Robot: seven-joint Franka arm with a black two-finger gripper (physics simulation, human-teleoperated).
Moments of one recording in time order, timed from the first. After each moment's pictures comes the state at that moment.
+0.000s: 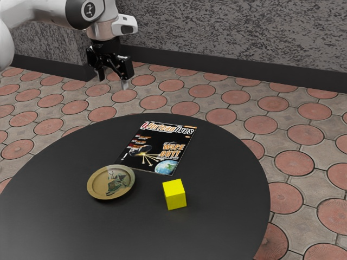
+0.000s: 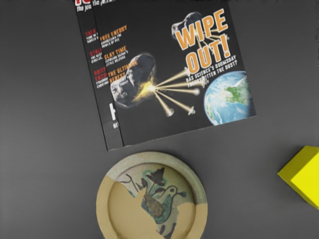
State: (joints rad) arm -0.28 0.19 0.28 -1.38 0.05 1.61 0.07
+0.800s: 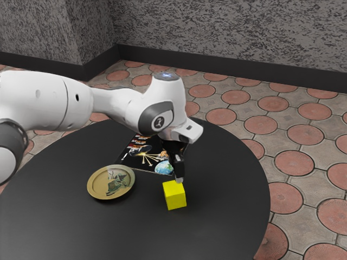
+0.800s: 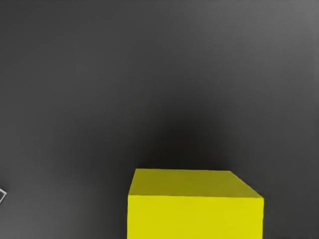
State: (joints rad) arm -0.38 0.40 0.11 -1.78 -0.05 2.13 0.56
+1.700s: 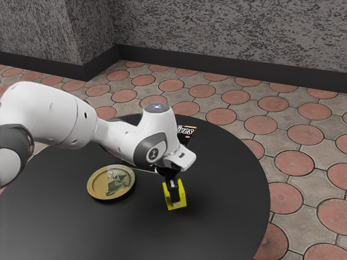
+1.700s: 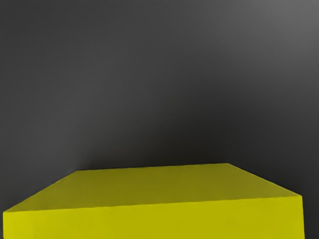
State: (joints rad) arm -0.39 0.41 0.11 -1.99 -0.13 2.40 0.70
